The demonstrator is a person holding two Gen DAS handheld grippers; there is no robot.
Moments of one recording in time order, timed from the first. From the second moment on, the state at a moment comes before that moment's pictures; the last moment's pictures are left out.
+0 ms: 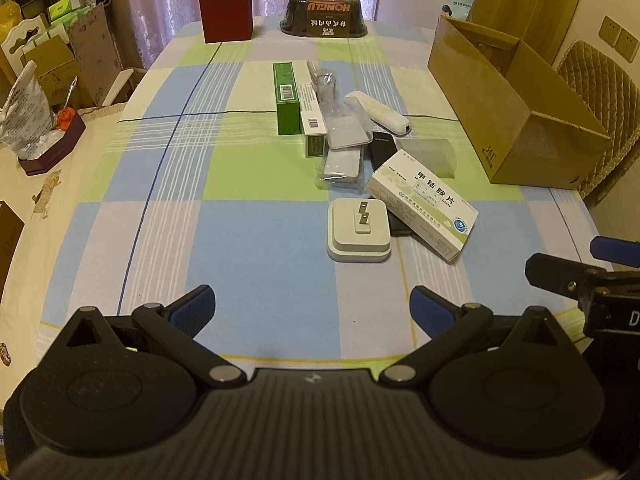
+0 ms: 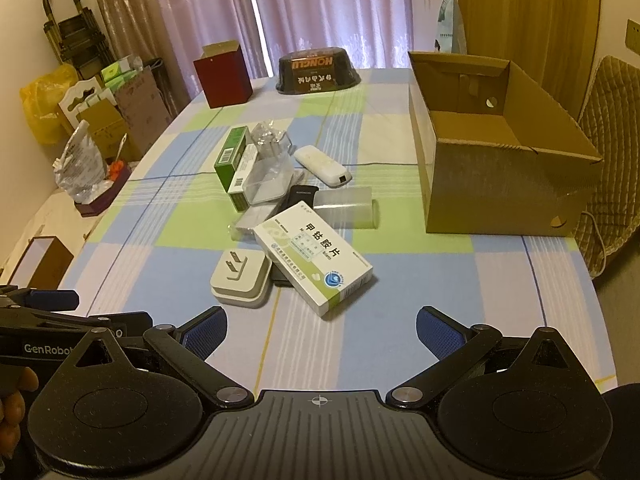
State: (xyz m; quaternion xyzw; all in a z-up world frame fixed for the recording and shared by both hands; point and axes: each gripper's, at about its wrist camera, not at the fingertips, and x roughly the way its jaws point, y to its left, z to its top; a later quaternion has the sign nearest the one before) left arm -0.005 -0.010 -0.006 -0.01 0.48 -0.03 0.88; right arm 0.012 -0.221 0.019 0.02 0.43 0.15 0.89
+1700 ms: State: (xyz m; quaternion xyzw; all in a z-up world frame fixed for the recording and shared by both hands) left arm 0.069 -0.038 -0.087 0.03 0.49 -0.08 0.87; right arm 0.141 -0.201 -0.065 -0.18 0.45 0.36 0.80
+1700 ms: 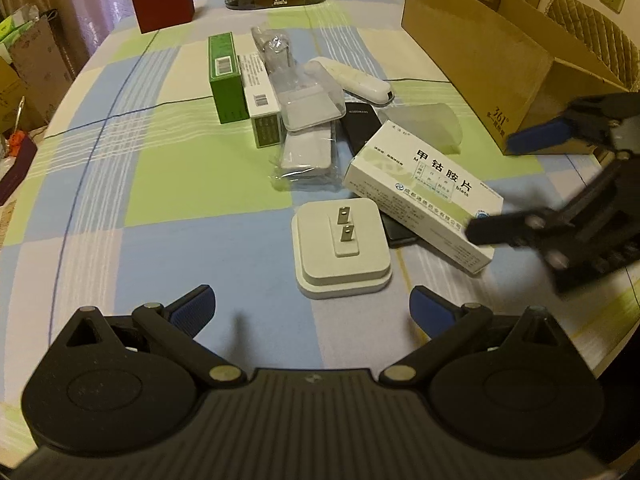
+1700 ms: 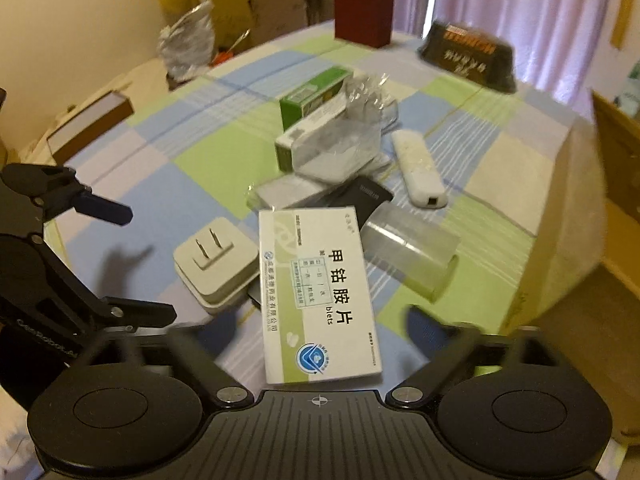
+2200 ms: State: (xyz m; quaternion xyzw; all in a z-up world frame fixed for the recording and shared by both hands) left arm 0.077 -0.046 -0.101 0.05 0.47 -0.11 0.87; right arm 0.163 -0.186 -0.074 -0.17 0.45 0.39 0.78
